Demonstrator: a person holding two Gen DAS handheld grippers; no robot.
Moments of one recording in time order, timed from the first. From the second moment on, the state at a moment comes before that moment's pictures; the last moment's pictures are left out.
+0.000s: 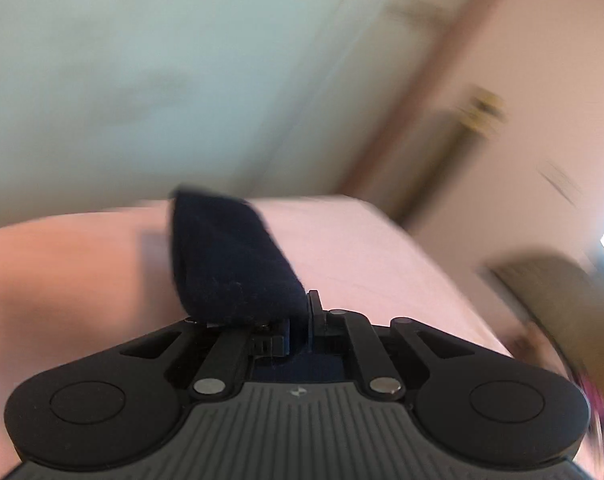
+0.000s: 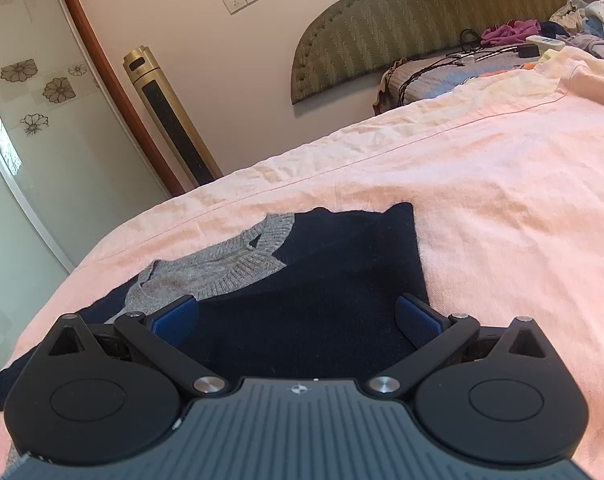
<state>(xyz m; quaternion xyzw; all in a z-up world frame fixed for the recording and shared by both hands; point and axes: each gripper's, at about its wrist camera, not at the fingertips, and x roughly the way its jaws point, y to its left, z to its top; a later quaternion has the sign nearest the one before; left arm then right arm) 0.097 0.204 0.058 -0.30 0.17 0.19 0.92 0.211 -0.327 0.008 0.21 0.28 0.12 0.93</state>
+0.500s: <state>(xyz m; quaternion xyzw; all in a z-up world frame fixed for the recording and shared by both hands) 0.119 -0.031 0.040 -0.09 0.33 -0.19 0.92 0.209 -0.338 0.005 0.25 0.27 0.13 0.92</state>
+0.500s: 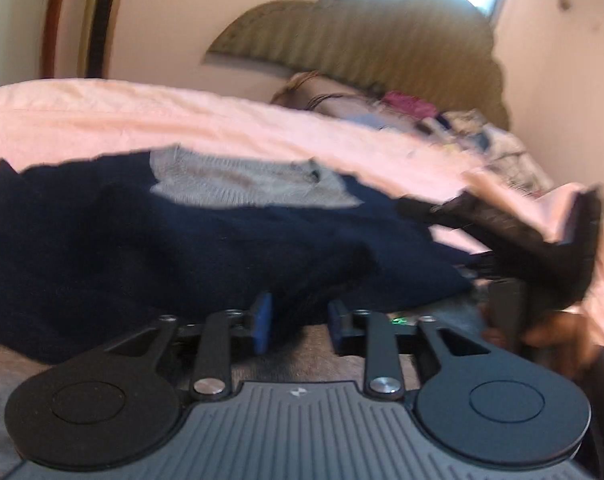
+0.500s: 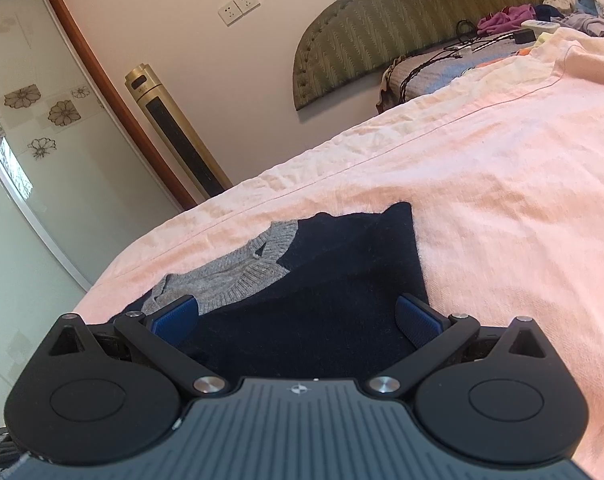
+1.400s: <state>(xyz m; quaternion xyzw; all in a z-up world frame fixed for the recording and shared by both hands) 0.073 0.041 0.001 -0.23 0.29 -0.11 0.92 0.227 -0.246 0.052 0.17 0.42 0.23 0.86</state>
